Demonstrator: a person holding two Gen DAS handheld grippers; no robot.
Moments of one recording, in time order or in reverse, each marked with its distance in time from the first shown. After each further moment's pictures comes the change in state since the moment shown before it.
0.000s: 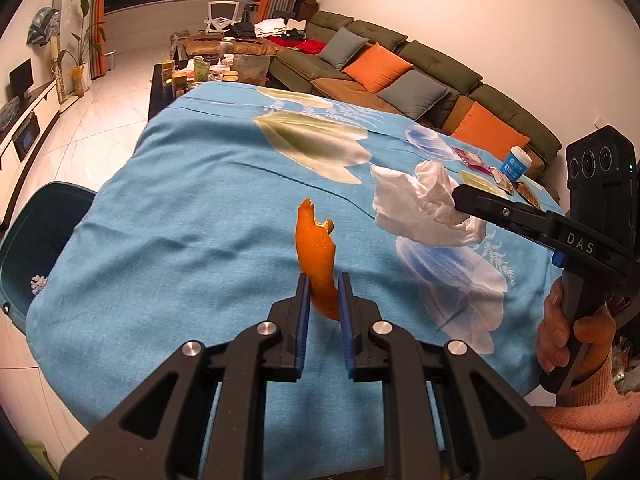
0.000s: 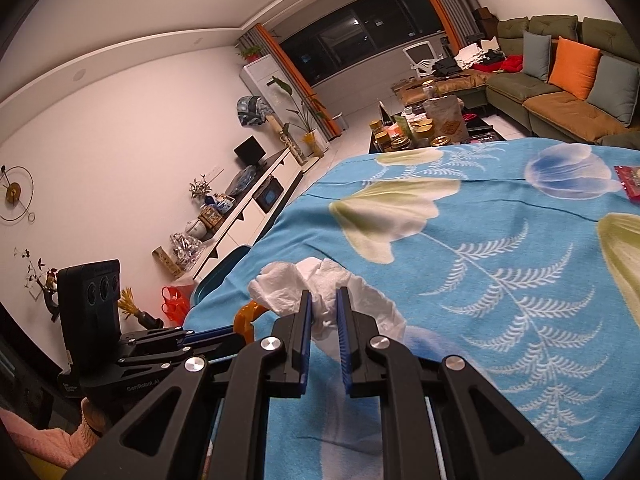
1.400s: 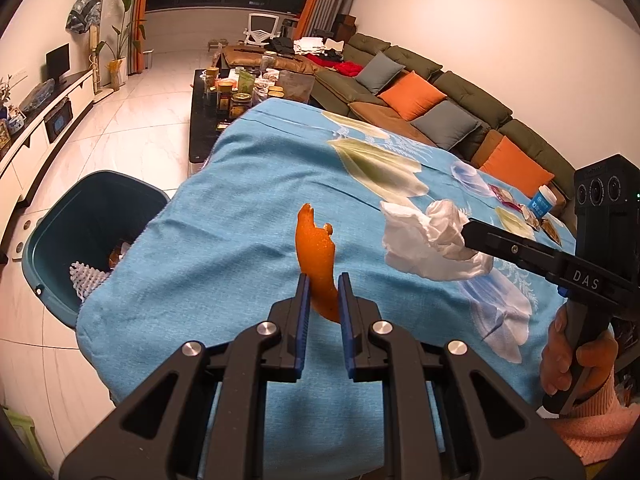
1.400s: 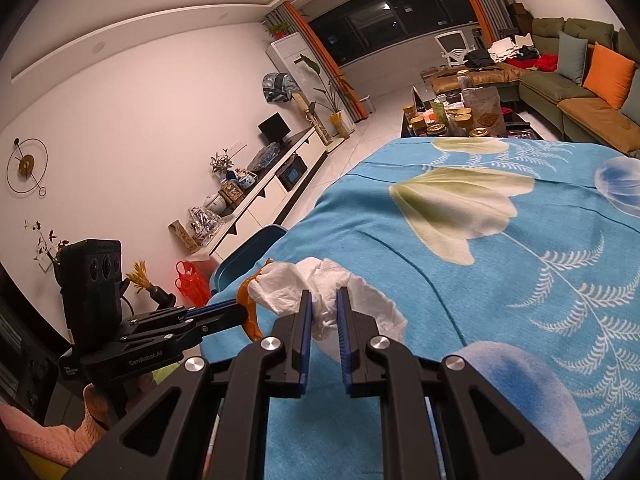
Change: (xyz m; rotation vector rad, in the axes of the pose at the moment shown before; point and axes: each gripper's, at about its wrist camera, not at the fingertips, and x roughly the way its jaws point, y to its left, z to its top) left arm -0.030 0.050 -0.004 -0.102 -0.082 0.082; right arm 0.055 0.042 0.006 -0.073 0.073 0.066
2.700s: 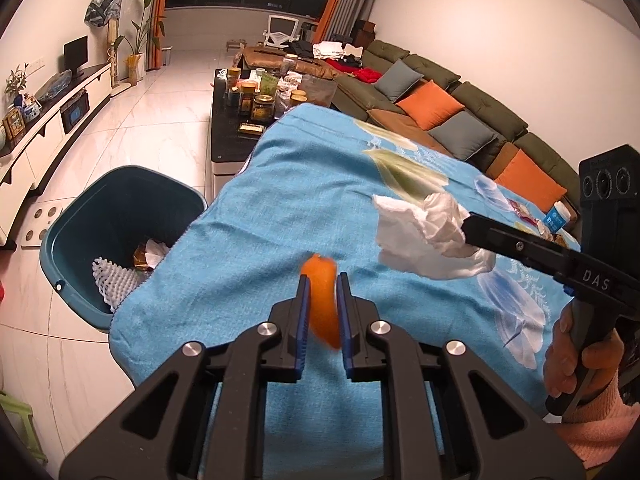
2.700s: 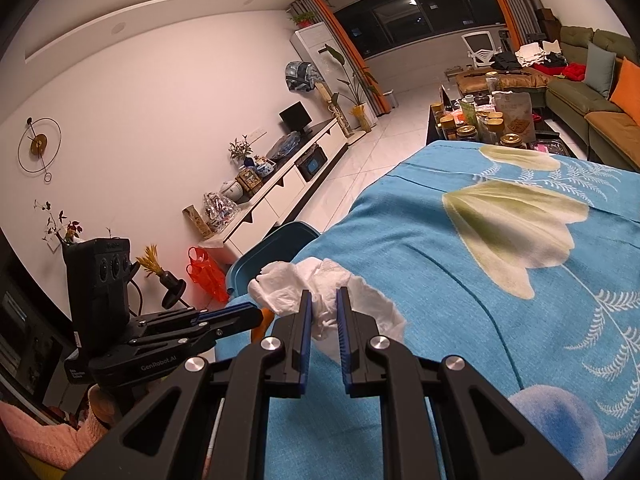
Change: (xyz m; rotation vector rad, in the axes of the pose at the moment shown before) left arm -0.006 0.030 0.002 -0.048 -0.007 0.040; right arm 0.032 0.031 0.013 -0.063 0.038 0.052
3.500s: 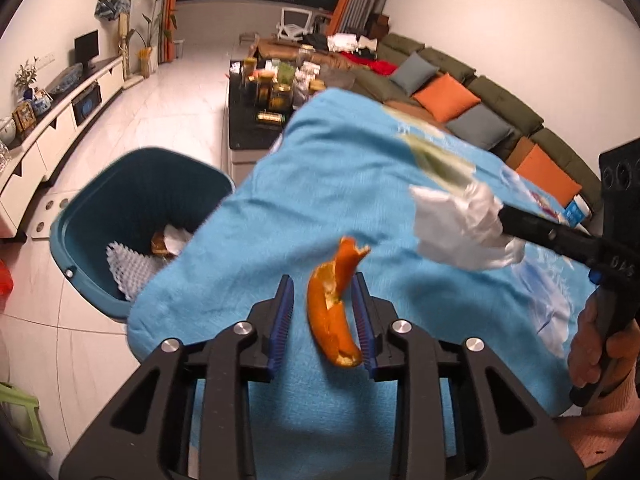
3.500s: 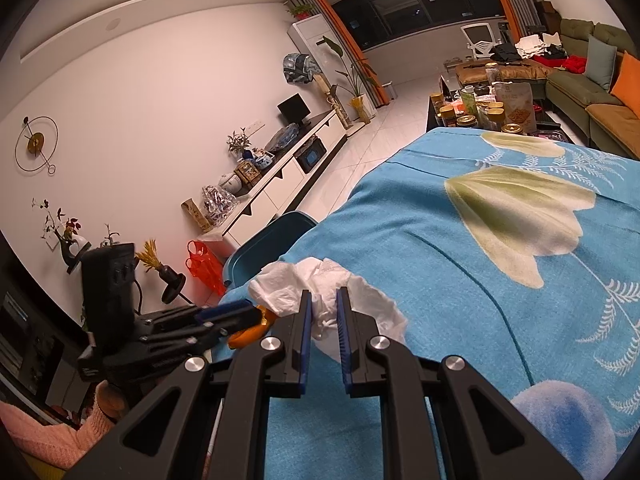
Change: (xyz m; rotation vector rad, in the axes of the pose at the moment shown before) left arm 0.015 0.021 -0.011 -0.015 0.030 0.047; right arm 0.011 0.000 -0.002 0.007 0.031 0.000
